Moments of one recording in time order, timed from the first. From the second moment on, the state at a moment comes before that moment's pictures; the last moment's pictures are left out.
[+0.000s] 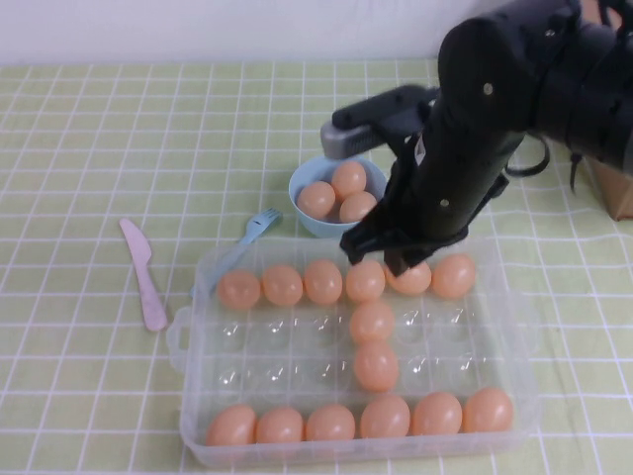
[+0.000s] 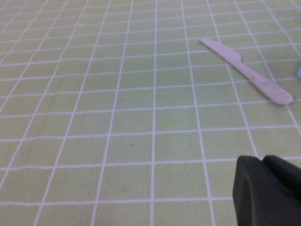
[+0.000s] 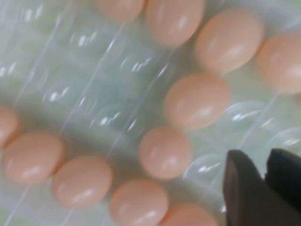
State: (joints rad) right arm 0.67 1.80 -1.65 0.02 1.19 0.15; left arm -0.01 -0.01 0.03 0.02 0.37 0.04
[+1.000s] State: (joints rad) right arm 0.70 1.94 -1.43 0.15 0.98 0.12; left arm -0.01 -0.01 0.03 0.02 0.37 0.04
